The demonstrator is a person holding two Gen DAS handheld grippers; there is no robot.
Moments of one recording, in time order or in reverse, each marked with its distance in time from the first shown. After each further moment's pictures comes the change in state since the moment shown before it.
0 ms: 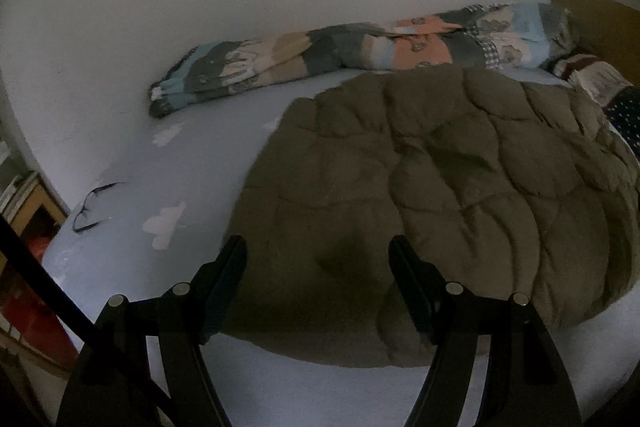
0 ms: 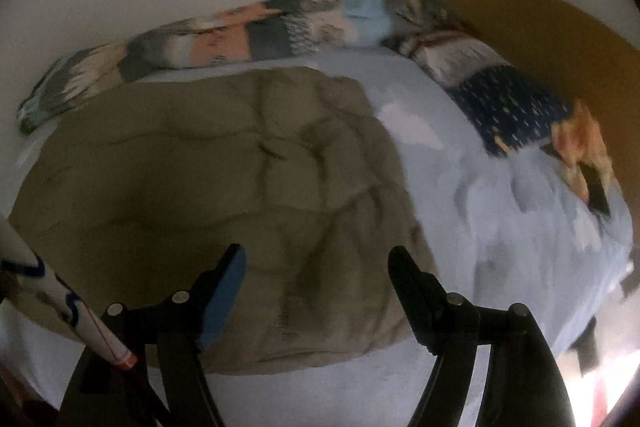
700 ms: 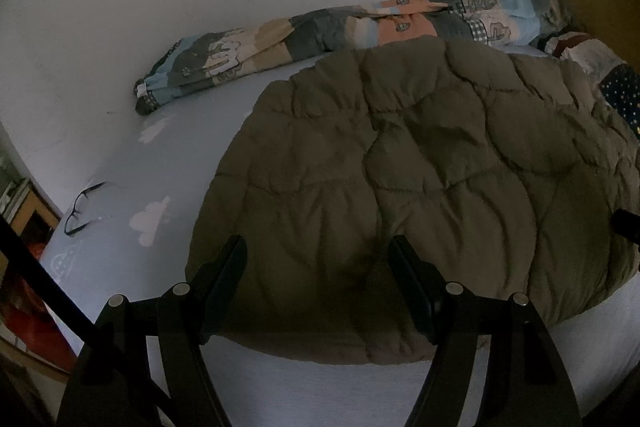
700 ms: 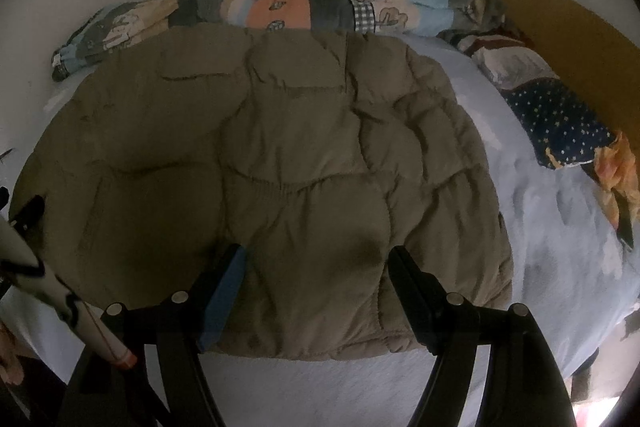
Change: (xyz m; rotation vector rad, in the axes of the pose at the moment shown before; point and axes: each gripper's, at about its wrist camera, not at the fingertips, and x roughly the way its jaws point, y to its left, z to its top) left arm 0.012 -0.019 -0.003 0.045 0.050 -0.013; right arm 0.020 0.050 -0.015 -0.128 0.086 0.081
